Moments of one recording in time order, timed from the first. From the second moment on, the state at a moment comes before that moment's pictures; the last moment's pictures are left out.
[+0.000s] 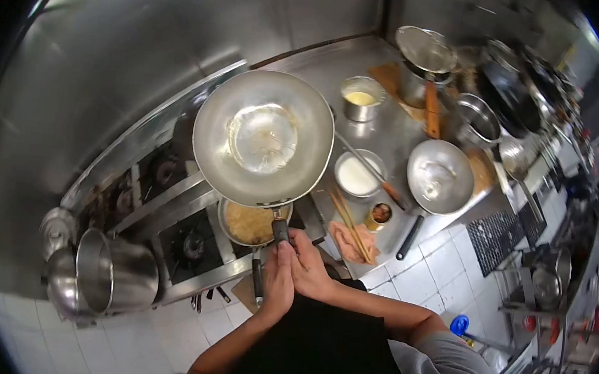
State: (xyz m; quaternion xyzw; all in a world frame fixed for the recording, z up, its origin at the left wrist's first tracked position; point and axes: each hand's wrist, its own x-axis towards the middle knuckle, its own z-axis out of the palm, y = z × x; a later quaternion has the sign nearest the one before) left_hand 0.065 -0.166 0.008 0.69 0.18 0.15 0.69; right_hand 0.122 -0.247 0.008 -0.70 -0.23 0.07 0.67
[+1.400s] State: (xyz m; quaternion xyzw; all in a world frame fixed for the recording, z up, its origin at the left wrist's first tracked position) left_hand -0.319 -0.049 0.066 0.39 0.38 0.36 0.76; right_hand 0.263 -0.379 0.002 -0.86 -0.08 0.01 0.51
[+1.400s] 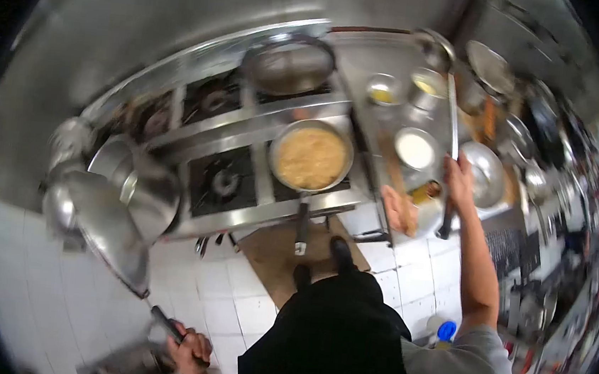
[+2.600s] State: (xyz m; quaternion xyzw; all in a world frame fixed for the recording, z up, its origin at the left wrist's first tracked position) left_hand 0.163 -0.631 0.088 0.55 -0.23 -0.51 0.62; right_hand -0.190 -0.796 -0.083 -0.50 0.53 -0.25 0.64
